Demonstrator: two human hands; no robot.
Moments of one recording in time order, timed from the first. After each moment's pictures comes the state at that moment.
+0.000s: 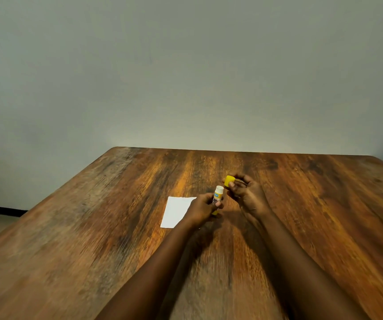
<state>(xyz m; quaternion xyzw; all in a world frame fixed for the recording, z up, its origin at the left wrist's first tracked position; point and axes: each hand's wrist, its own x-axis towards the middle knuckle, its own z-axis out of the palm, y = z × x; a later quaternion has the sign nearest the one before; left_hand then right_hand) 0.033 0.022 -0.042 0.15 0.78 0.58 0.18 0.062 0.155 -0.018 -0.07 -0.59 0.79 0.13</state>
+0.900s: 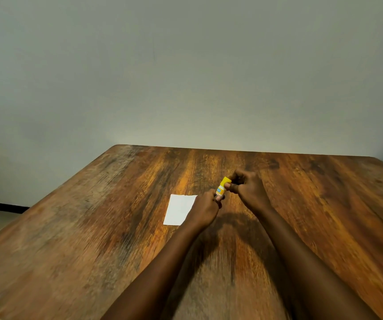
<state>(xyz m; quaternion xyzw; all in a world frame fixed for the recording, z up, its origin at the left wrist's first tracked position) 0.039 0.024 -0.041 0.19 0.86 0.46 0.05 0.064 0.151 -0.004 -0.02 -0.85 0.49 0.21</state>
